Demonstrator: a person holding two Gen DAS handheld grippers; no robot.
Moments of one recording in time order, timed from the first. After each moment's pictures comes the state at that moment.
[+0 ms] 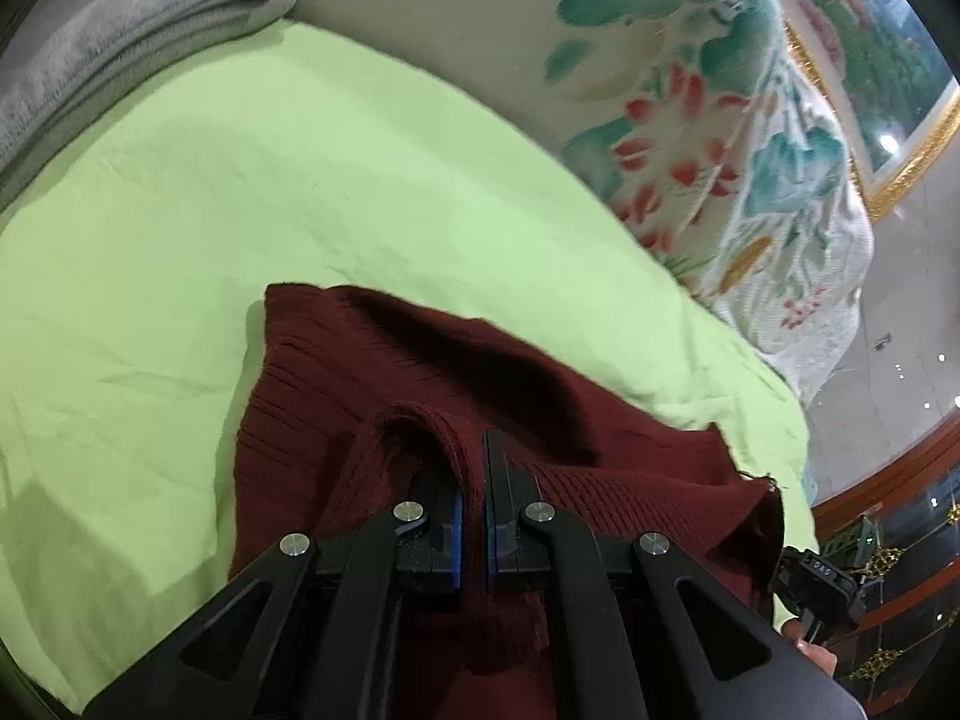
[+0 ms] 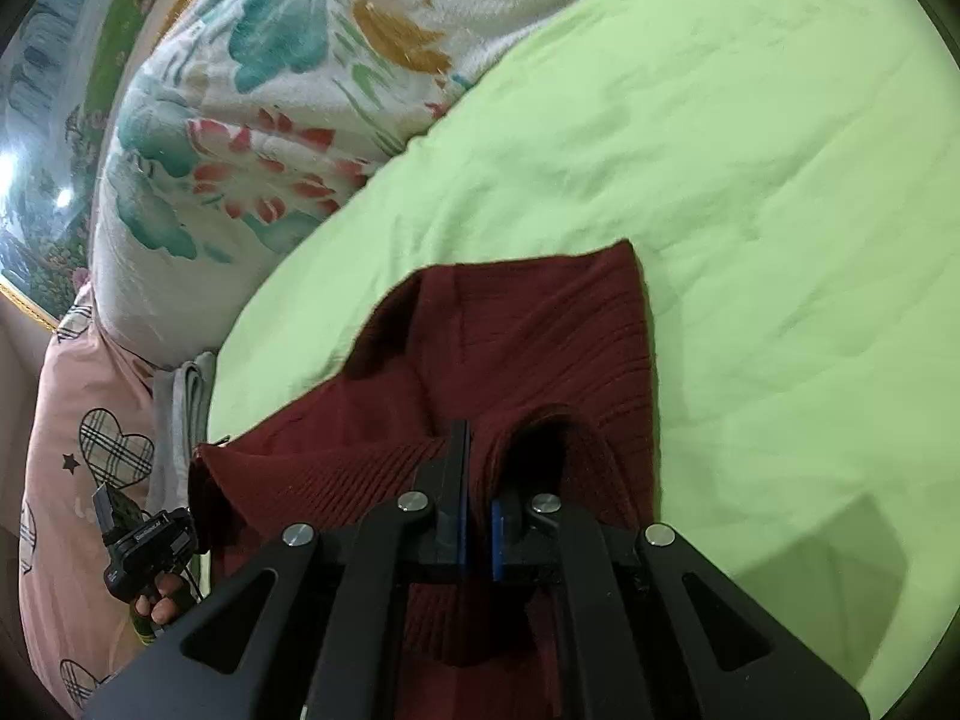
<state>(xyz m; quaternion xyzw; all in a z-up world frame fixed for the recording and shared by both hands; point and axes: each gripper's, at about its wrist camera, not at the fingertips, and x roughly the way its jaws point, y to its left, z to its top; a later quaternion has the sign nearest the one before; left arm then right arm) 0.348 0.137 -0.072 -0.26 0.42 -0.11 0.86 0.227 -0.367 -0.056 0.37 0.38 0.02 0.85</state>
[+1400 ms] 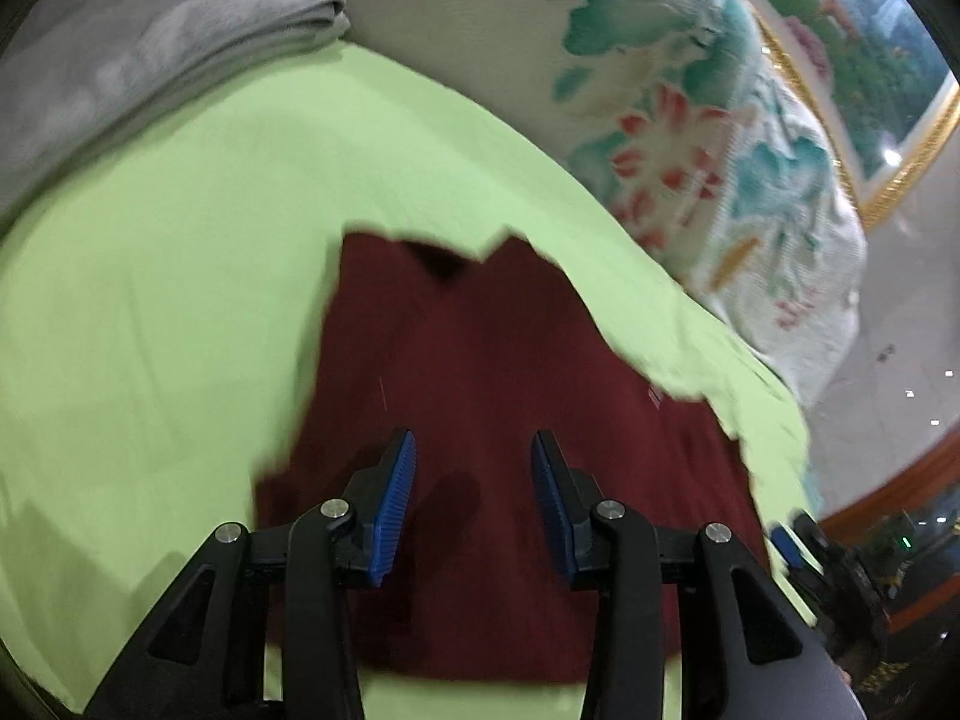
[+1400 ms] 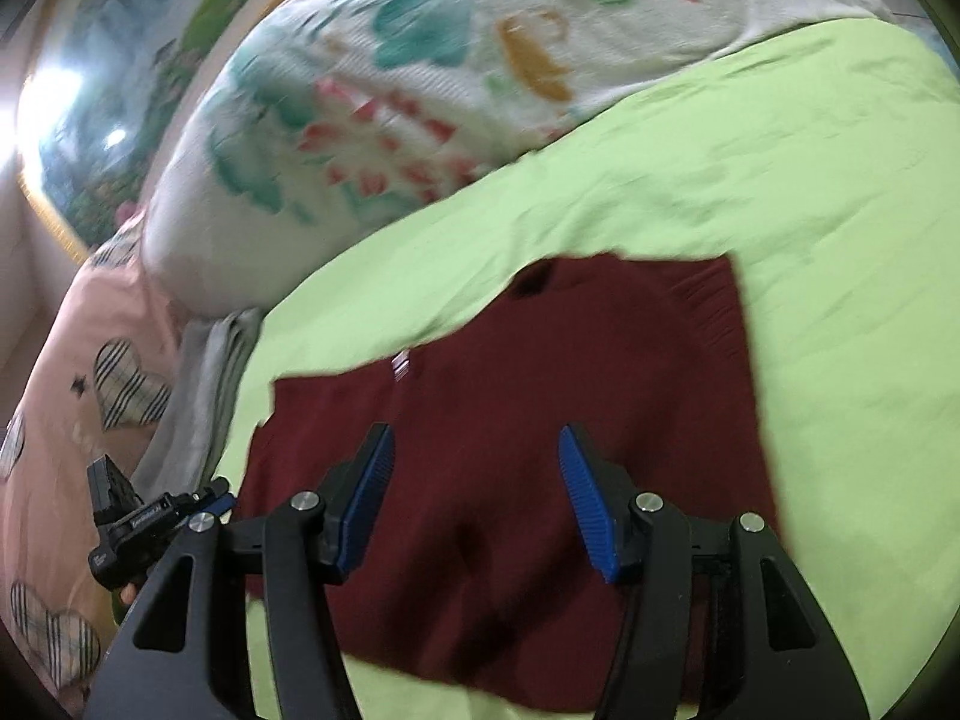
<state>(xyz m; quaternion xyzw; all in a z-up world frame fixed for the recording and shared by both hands) 0.247 0.149 -0.067 -0.27 0.40 -0.10 0.87 0.188 -0.280 -0.003 0.30 0.33 0.06 0.89</state>
